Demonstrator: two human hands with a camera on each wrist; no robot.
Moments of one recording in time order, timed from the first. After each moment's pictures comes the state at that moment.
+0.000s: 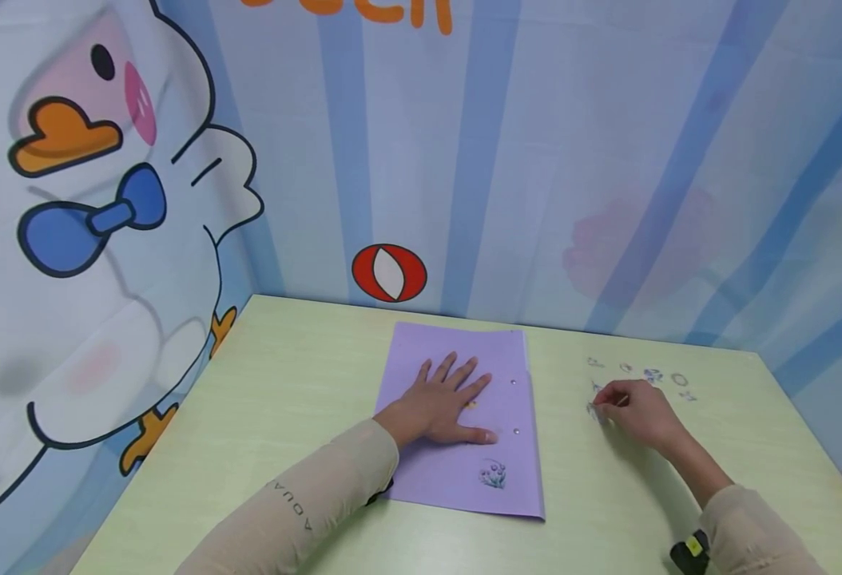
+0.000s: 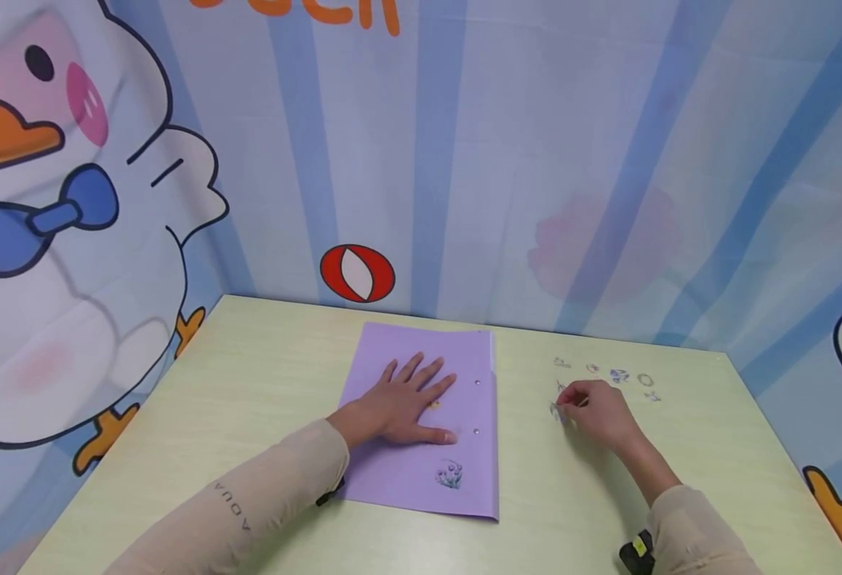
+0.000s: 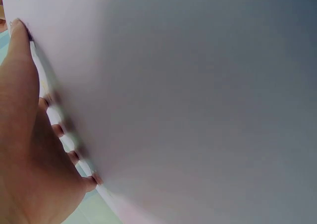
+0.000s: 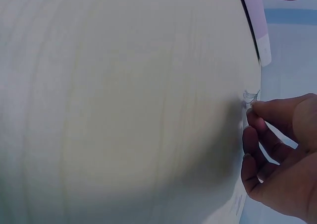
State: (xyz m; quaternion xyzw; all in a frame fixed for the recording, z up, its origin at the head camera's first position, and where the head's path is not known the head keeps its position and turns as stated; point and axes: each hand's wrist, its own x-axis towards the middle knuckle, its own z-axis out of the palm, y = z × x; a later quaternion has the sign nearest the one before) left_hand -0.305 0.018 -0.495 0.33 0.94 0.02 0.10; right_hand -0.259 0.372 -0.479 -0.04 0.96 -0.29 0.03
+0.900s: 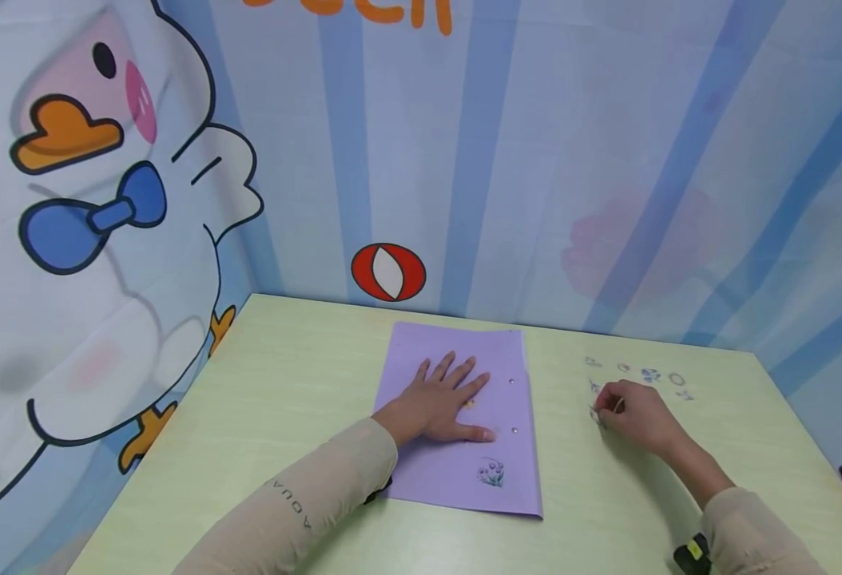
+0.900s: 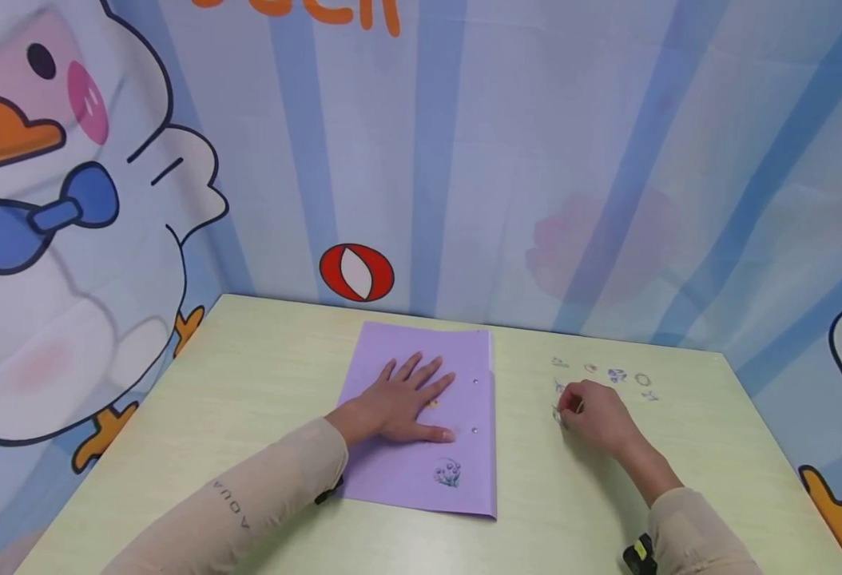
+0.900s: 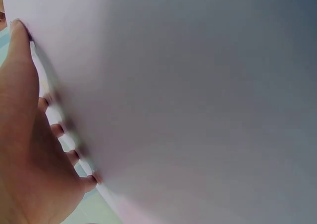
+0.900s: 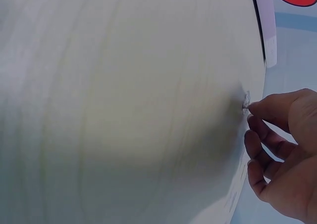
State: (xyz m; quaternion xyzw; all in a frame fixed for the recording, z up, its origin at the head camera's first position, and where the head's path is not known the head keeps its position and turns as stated) left_hand -0.305 0.018 -0.495 0.33 0.94 0.02 0.10; right_hand -0.256 0.373 -0.480 -0.10 0.97 -0.24 0.00
